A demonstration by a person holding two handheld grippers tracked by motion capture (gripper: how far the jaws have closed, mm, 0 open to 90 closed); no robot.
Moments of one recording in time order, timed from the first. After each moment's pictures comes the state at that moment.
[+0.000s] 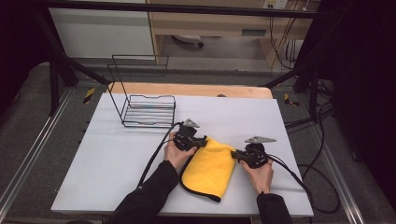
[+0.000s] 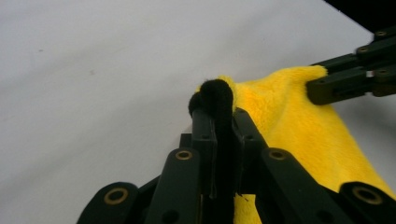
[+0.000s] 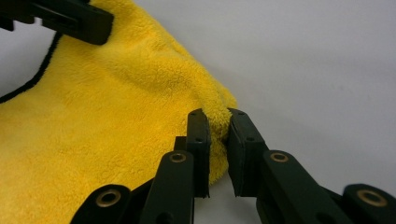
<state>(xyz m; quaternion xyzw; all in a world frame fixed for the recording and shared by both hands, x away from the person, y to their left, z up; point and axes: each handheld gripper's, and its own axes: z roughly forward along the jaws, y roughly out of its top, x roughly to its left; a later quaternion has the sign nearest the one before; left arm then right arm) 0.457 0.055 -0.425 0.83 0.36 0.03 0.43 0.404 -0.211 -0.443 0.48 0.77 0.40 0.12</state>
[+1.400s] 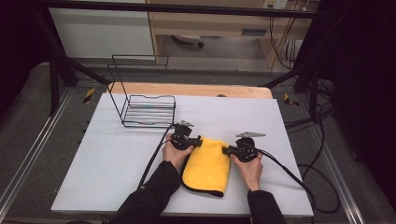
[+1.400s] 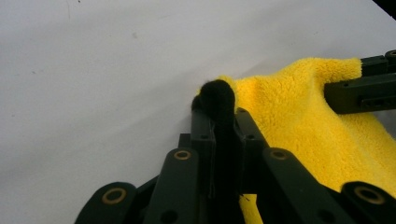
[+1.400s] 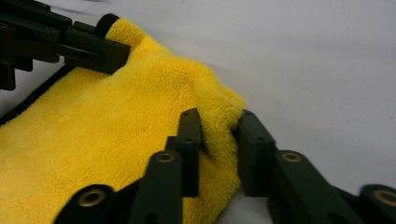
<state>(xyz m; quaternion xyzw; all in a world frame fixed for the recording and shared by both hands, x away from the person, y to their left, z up) 0.475 0.062 -0.452 0.81 0.42 0.03 0.41 0.426 -0.190 -0.455 0.51 0.75 0.40 0.10</state>
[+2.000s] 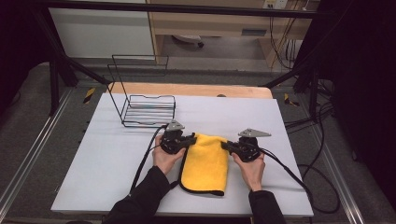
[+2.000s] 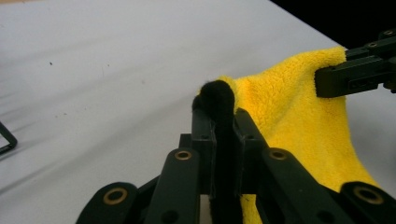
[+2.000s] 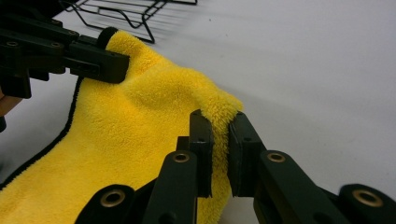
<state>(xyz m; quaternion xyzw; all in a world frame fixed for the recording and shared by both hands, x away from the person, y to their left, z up) 0.435 0.091 -0.416 0.79 0.38 0.09 0.48 0.407 -0.186 -0.418 0.44 0.75 0.48 0.13</state>
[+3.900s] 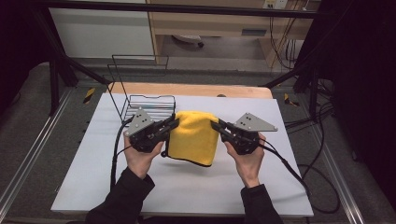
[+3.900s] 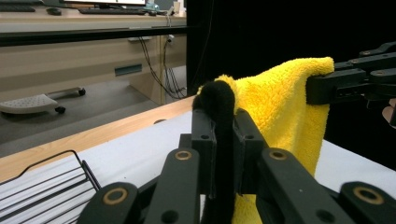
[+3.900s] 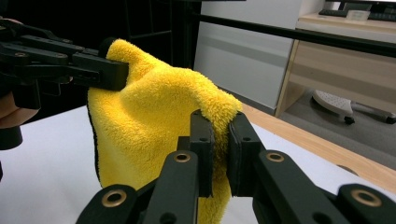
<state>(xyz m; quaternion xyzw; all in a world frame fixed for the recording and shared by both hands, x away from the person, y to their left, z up) 0.376 0.144 -0.312 0.70 0.31 0.23 0.60 0.370 -0.145 -0.304 0.30 0.72 0.56 0.26</state>
